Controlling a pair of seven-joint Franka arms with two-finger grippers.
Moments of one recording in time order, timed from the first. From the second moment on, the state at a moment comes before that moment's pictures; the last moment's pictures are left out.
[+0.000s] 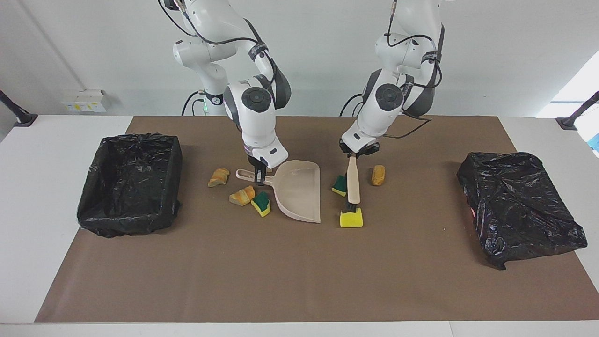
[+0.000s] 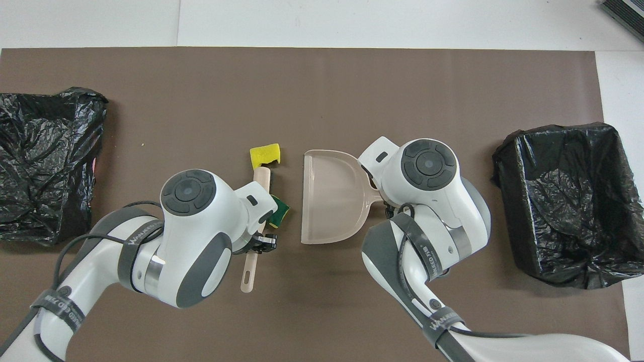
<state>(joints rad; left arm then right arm) -0.53 0.04 -0.04 -2.14 -0.19 1.99 -0.33 0.40 0.22 0.03 -1.94 -0.08 2.13 -1.05</state>
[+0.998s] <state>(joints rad) -0.35 0.14 -0.01 -2.02 -0.15 2.13 -0.25 0.40 0.22 0.03 -1.94 -0.08 2.13 -1.05</state>
